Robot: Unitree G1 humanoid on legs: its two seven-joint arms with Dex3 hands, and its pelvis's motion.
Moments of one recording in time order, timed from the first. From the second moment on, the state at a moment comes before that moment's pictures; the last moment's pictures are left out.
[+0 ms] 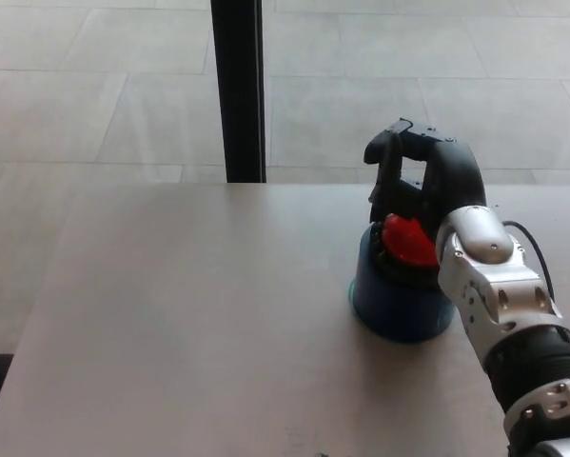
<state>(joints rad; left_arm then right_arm) -0.20 0.64 0.42 1.25 -0.17 0.00 0.09 -0.91 -0.05 -0.11 0.87 0.10 0.01 -0.06</state>
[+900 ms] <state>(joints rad) -0.20 0.64 0.43 1.24 -0.17 0.00 0.09 -0.99 -0.14 -0.13 0.94 0.11 -0.04 -0.02</state>
